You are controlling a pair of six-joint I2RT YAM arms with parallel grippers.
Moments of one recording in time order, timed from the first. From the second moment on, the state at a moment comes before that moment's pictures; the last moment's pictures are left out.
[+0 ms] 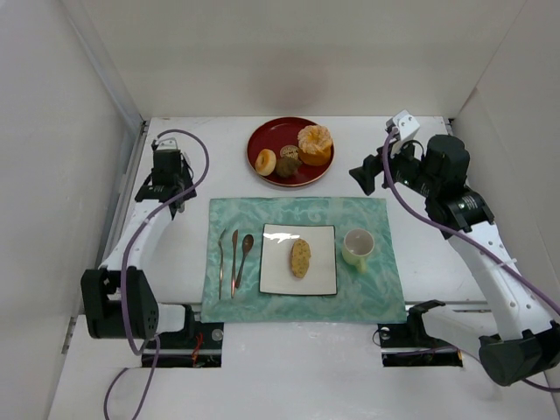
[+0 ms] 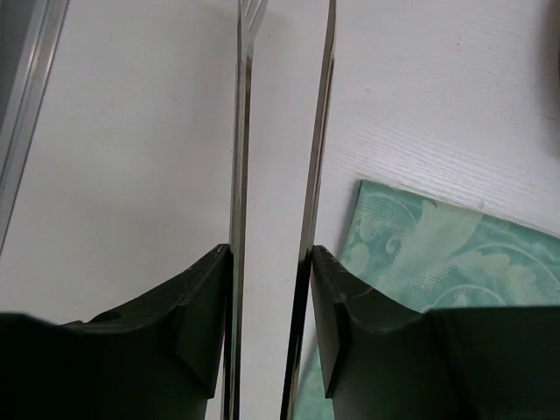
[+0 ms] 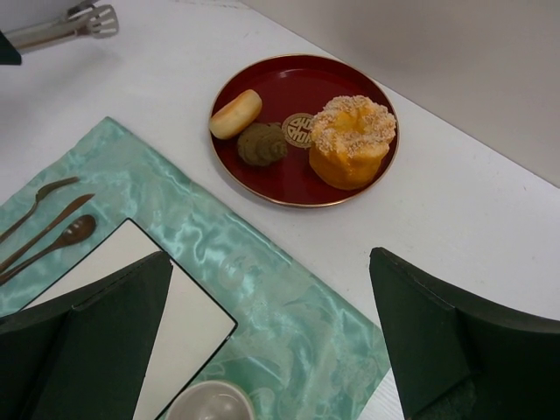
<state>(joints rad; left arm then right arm) -0.05 1.28 0.99 -0.44 -0.25 -0.25 0.29 1.06 1.18 -0.35 -0.36 -0.14</state>
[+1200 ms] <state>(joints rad) 0.04 1.65 0.93 -0.26 -0.25 -0.16 0.29 1.04 1.18 -0.35 -0.37 -0.14</state>
